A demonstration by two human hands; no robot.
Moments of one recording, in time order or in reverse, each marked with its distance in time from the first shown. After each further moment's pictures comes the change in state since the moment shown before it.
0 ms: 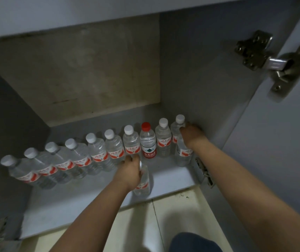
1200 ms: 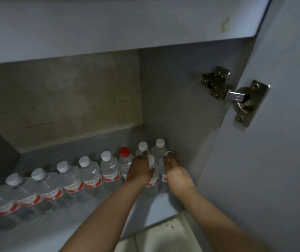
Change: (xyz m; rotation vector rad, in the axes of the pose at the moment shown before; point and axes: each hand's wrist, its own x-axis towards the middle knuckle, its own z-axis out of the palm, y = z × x) left_hand 0.080 0.088 -0.004 -0.160 0.108 0.079; right_hand -0.039 0.004 0.029 0.138 0.272 0.031
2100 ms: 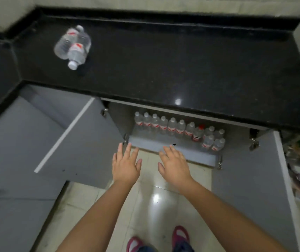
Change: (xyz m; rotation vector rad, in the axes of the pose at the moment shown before) left_hand -0.494 0.011 -0.335 0.096 0.060 -0.696; right_hand -0.243 -0.240 -0.419 0.084 -0.494 -0.676
